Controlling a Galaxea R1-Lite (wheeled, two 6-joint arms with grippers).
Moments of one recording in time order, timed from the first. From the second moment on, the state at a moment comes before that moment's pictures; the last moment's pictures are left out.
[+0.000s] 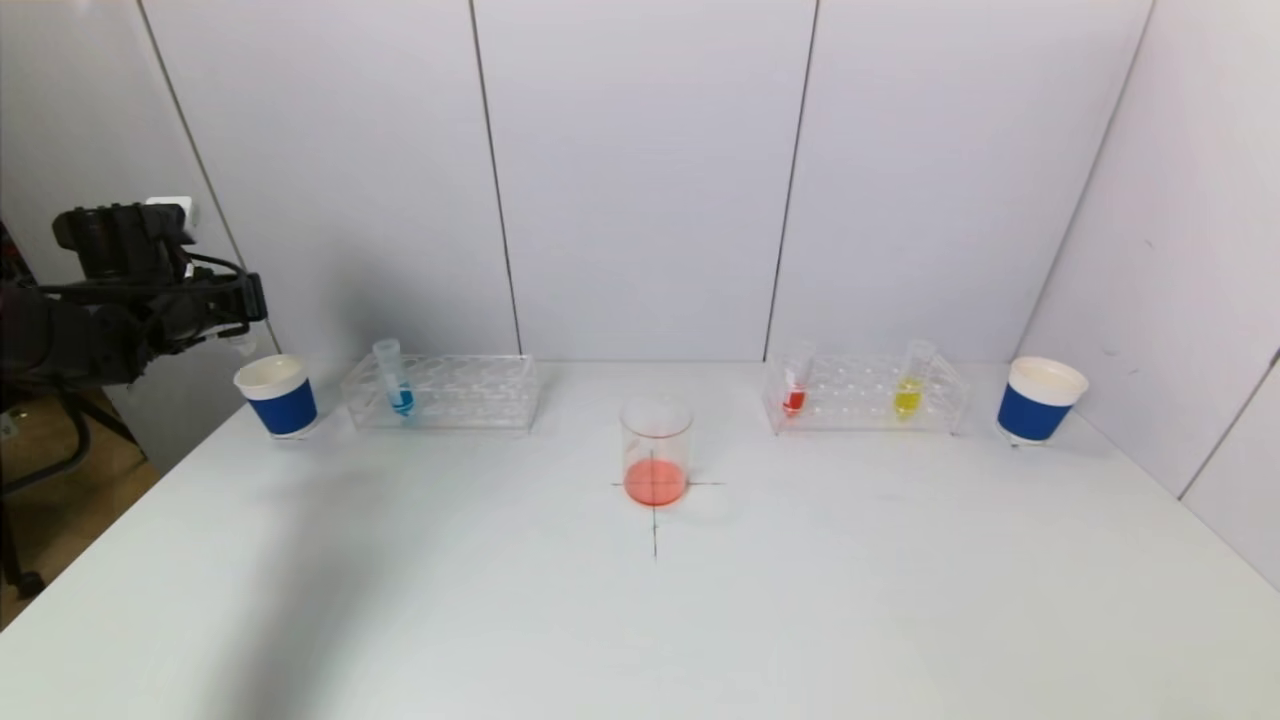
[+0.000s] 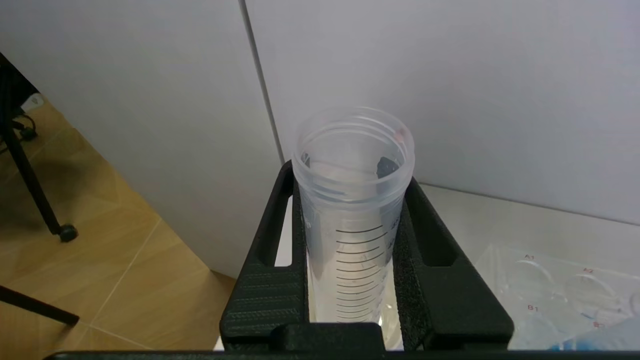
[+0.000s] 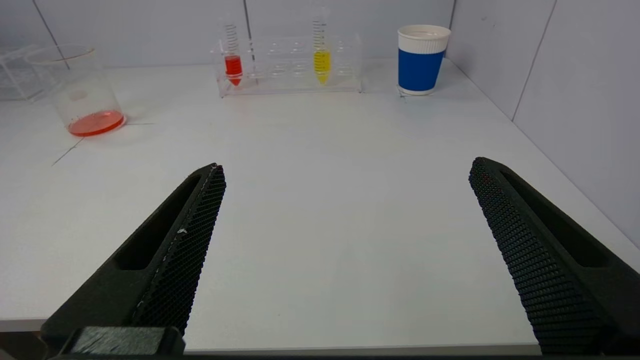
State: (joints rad) left arm 0.29 2.16 -1.49 -0.50 -0.01 0.05; right arm 0.00 0.00 0.00 -0.01 -0.02 0.05
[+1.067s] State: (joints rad) left arm 0.29 2.28 -1.42 -0.65 -0.01 0.05; right arm 0.00 0.00 0.00 -0.01 -0.02 0.05
